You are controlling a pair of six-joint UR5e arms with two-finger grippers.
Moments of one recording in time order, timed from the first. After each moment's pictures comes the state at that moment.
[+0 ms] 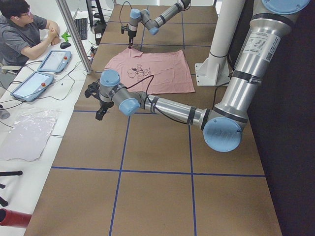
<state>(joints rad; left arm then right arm) -1.28 -1.90 -1.47 -2.11 -2.23 -0.37 0.90 -0.97 1.10 -0.92 1.96 0.77</state>
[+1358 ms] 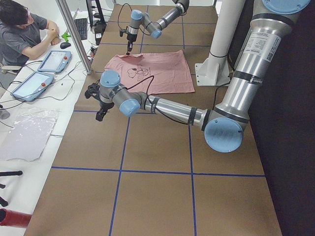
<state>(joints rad) -1.29 -1.89 -1.48 -2.11 -2.23 -0.38 0.78 -0.74 1.15 -1.00 1.88 0.95</state>
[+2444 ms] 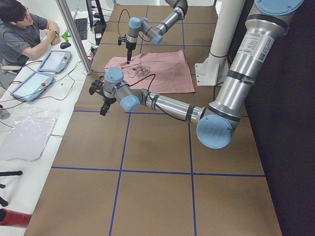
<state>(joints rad) -1.13 -1.94 -1.47 -2.18 -2.10 -0.67 0.73 -0.66 1.19 -1.24 1.91 1.03</state>
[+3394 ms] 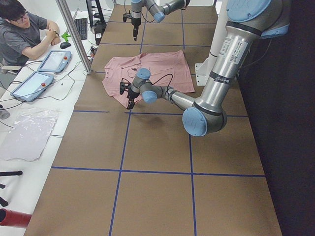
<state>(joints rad) -0.74 -1.99 -1.41 -2.20 -1.68 -1.25 0.91 -0.95 1.59 -1.56 2.06 0.90</state>
